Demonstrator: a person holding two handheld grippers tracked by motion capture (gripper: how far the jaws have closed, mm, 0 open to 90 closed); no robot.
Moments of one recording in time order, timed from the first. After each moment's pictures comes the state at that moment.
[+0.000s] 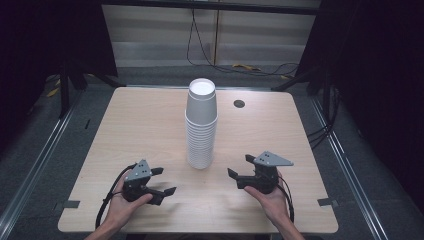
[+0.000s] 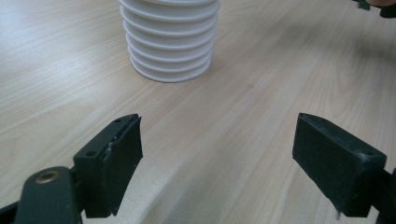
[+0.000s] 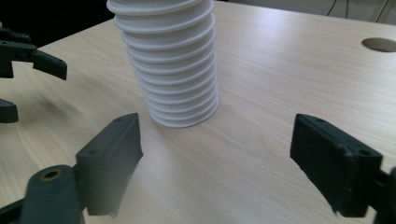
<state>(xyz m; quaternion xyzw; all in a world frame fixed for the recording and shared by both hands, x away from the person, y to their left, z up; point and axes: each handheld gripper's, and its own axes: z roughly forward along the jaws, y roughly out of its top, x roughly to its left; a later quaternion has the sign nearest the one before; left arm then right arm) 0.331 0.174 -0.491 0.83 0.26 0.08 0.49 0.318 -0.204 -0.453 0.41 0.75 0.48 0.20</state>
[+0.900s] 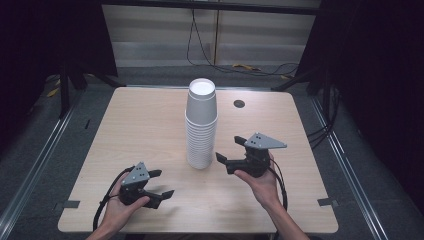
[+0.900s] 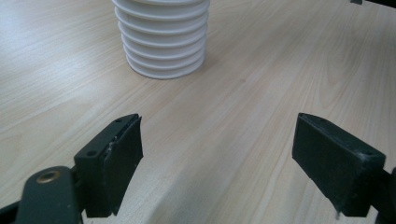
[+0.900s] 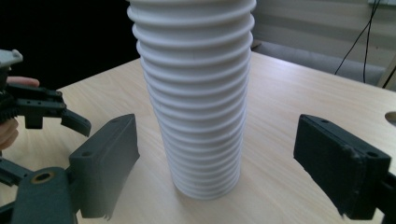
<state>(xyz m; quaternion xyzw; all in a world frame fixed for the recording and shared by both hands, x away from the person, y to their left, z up) 0.323 0.178 -0.487 0.83 0.25 0.09 0.49 0.342 -0.174 -0.402 0.35 0.75 0.52 0.21</state>
